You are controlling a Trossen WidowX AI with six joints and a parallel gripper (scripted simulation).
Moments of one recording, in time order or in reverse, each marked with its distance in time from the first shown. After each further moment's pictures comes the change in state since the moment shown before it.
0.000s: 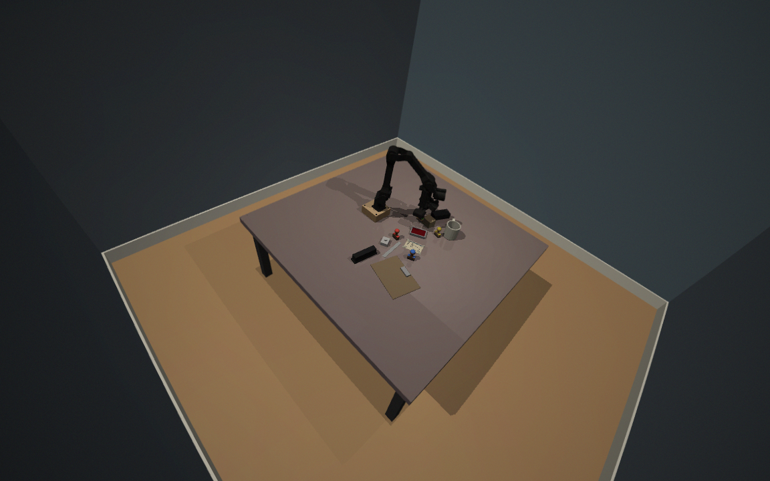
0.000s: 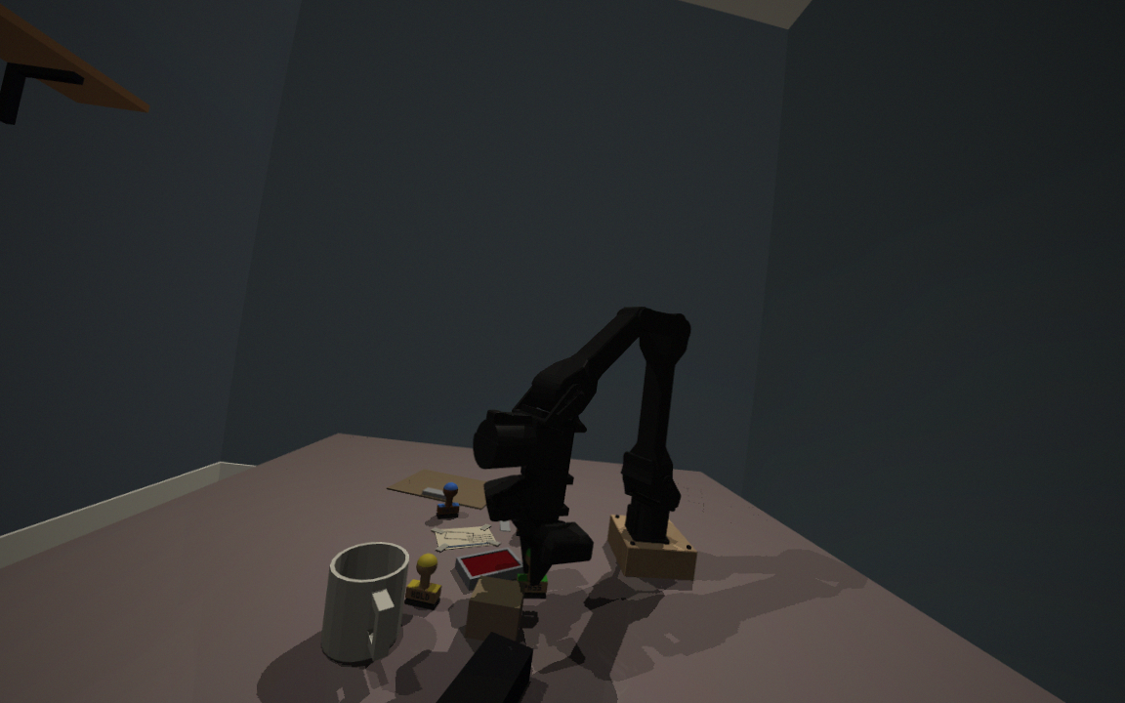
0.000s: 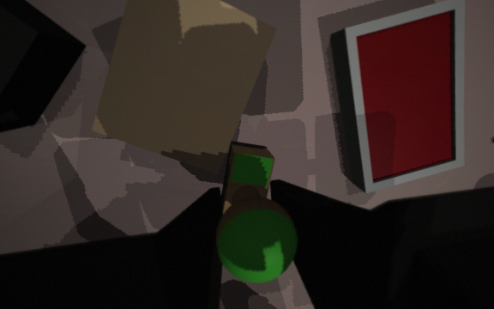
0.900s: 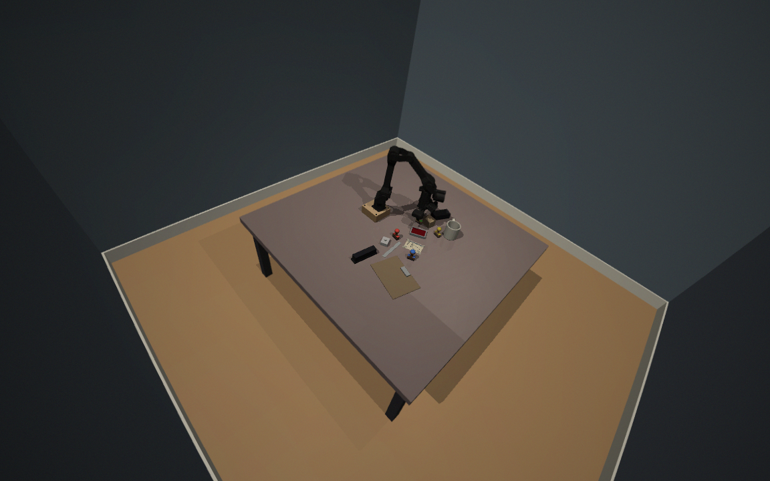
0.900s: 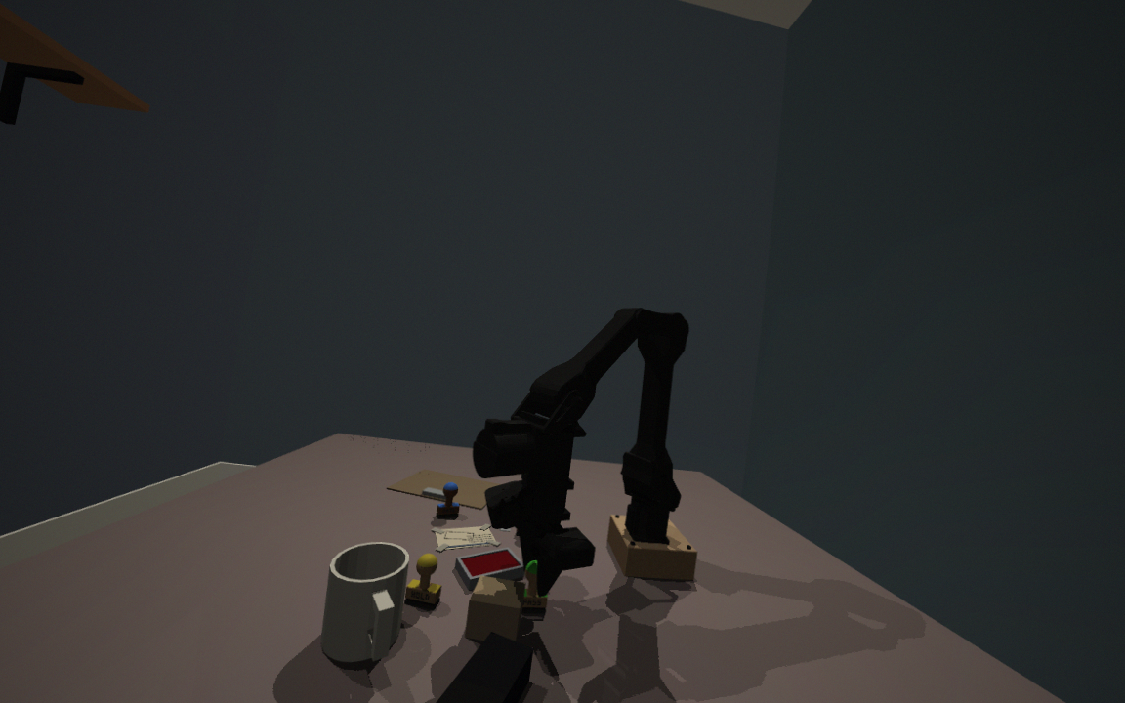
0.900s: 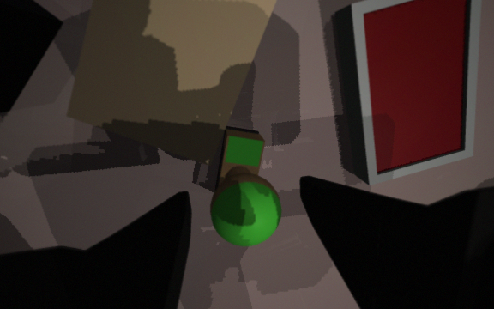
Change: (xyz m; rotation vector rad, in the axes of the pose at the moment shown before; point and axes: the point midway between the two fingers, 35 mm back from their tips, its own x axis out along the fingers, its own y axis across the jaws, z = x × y) arm 0.006 -0.001 -0.005 0.001 0.029 -0.008
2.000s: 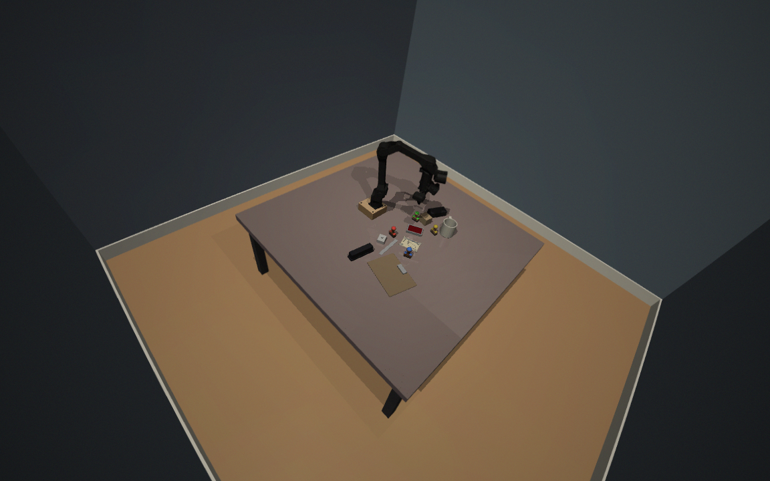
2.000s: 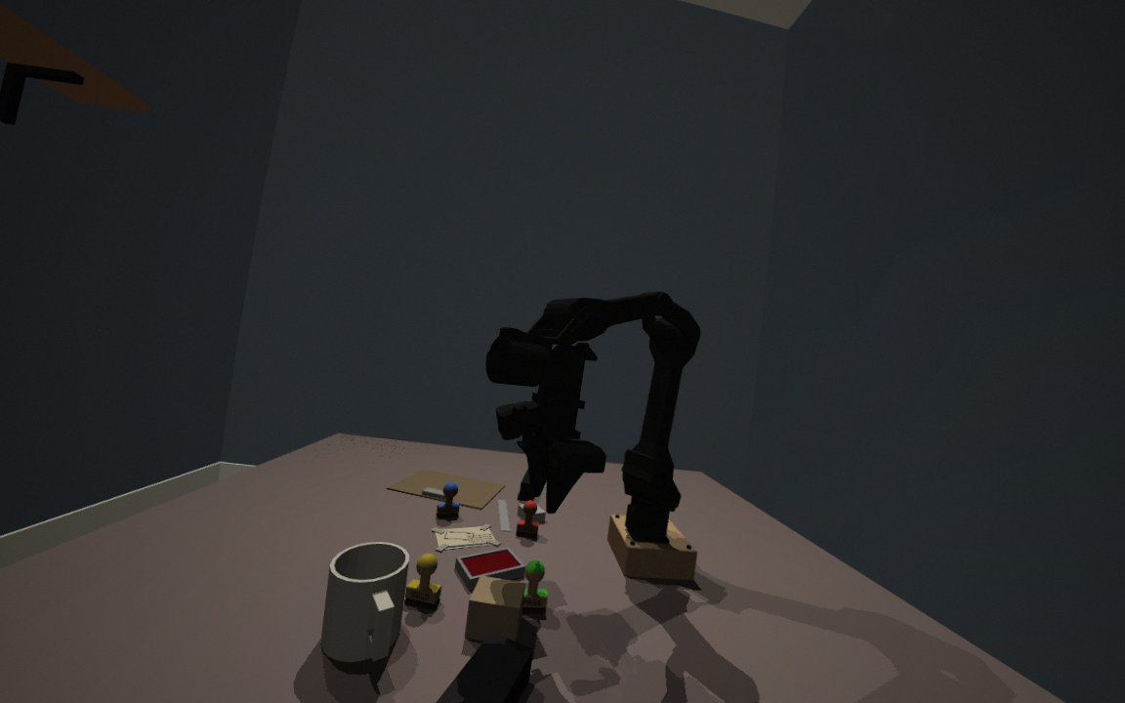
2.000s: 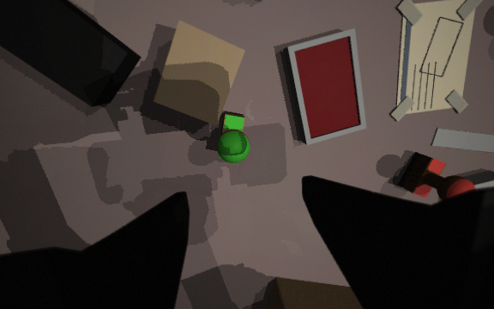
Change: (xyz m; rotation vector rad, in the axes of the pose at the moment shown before) arm -0.107 0.000 0.002 0.005 -0.025 0.006
